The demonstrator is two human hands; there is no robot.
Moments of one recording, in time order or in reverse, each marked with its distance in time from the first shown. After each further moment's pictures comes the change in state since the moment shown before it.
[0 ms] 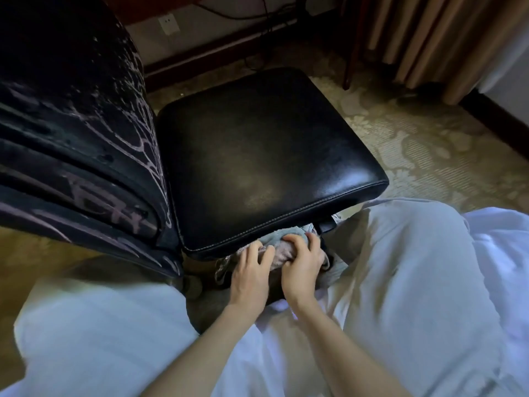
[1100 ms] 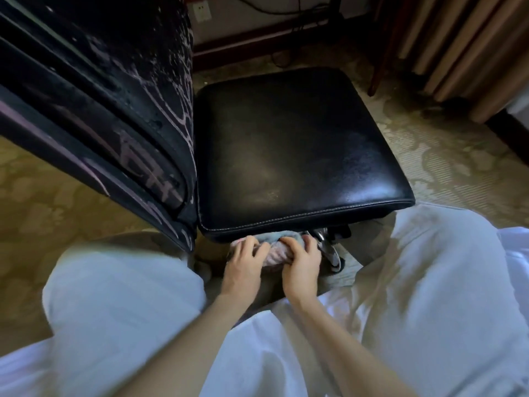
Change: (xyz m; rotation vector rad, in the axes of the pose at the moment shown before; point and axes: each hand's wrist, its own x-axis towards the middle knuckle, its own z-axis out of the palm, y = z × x) left_hand -0.016 -0.055 -0.022 0.004 -0.001 -0.031; right_hand -0.025 -0.014 0.031 -0.130 -0.158 -0.123
